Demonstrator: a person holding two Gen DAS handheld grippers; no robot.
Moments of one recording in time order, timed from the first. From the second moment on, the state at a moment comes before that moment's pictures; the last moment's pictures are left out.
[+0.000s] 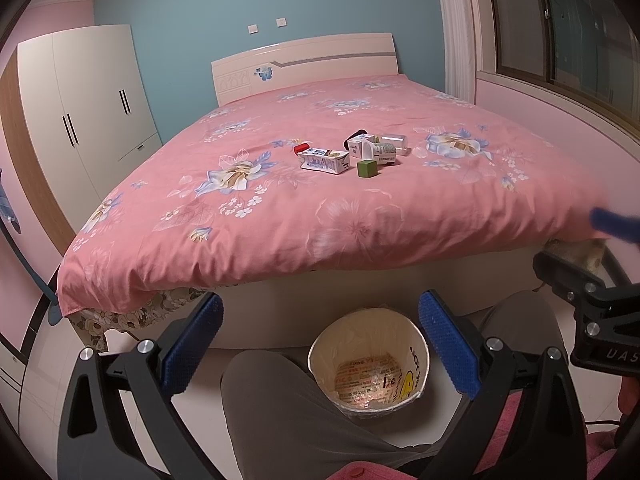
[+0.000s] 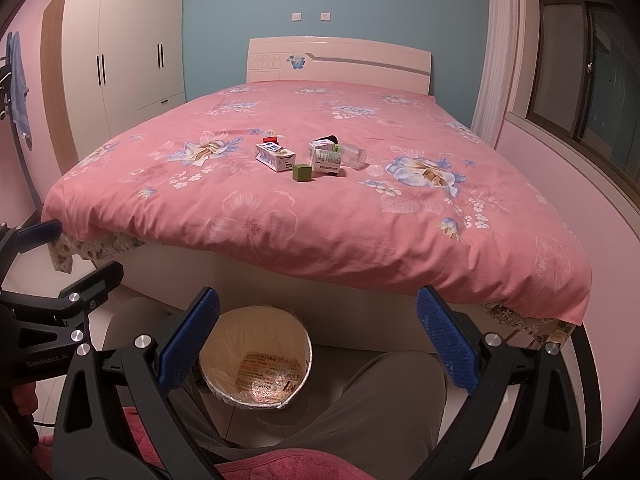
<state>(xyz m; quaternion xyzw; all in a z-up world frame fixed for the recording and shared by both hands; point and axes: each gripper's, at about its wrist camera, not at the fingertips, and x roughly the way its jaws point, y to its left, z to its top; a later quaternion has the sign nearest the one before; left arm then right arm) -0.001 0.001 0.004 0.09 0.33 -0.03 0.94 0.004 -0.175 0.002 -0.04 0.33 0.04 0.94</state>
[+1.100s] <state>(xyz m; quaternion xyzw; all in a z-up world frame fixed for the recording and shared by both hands) 0.096 0.011 0.018 0.05 0.36 -0.04 0.93 0.073 -0.183 0.021 -0.06 0.32 0.06 0.95</state>
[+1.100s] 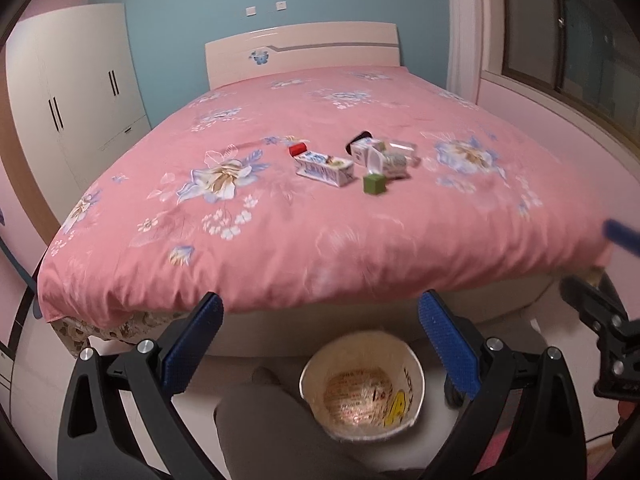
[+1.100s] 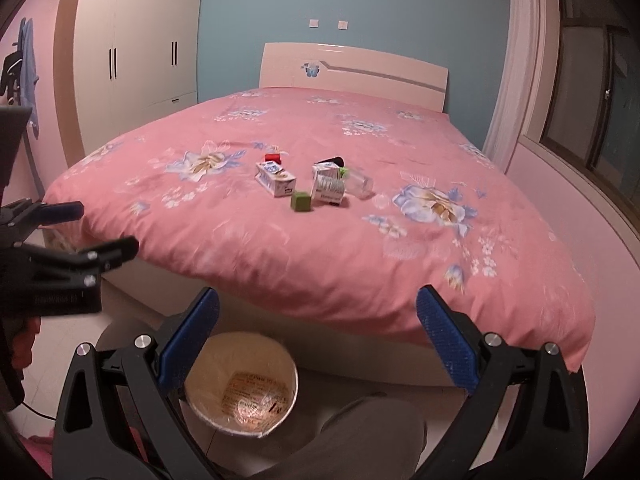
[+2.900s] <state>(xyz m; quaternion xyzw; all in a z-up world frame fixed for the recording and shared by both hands) 0.528 -0.014 -0.126 -0.06 0.60 0.04 0.80 0.501 -0.179 -0.119 0.01 0.55 0.09 0.83</state>
